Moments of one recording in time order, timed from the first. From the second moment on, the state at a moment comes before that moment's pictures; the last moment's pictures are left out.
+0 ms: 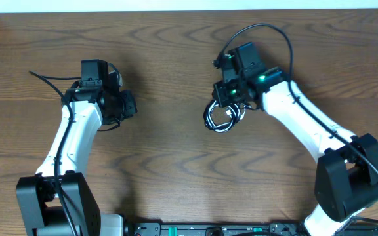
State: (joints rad) left arm 0.06 1.59 1.10 -0.75 0.23 -0.27; right arm 0.47 1.83 1.38 -0.61 -0.28 0.19
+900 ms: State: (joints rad) left arm 0.06 1.59 1.10 -0.73 0.23 -0.31; right arm 0.62 2.04 1.38 -0.61 -0.06 0.39
